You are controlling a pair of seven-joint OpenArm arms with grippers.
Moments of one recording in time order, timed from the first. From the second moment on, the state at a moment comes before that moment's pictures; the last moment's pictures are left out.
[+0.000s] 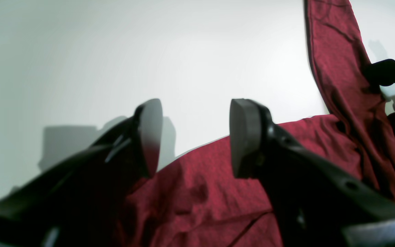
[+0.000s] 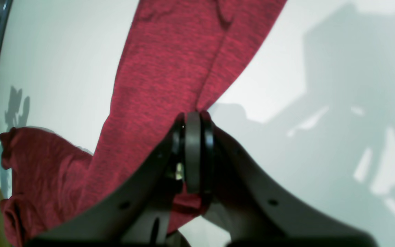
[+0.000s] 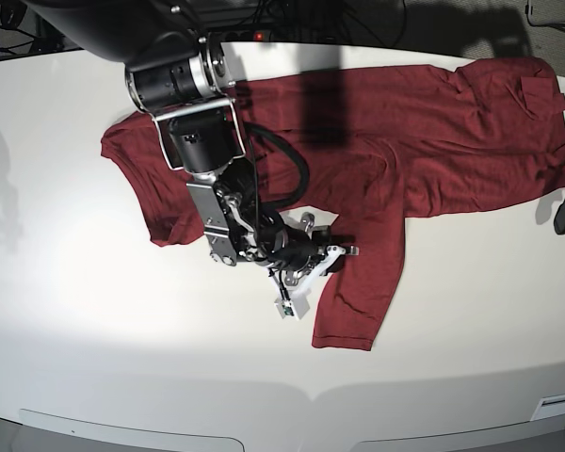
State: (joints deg) left arm 7.6 -39.5 -18.1 70.3 -49.1 -38.1 26.3; right arm 27.8 -9.5 -6.4 36.9 24.6 26.7 -37.2
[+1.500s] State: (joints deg) left arm 7.6 -39.5 -18.1 70.3 -48.2 -38.1 27.4; right arm 26.9 -9.0 -47.4 53.9 56.7 35.9 -39.8
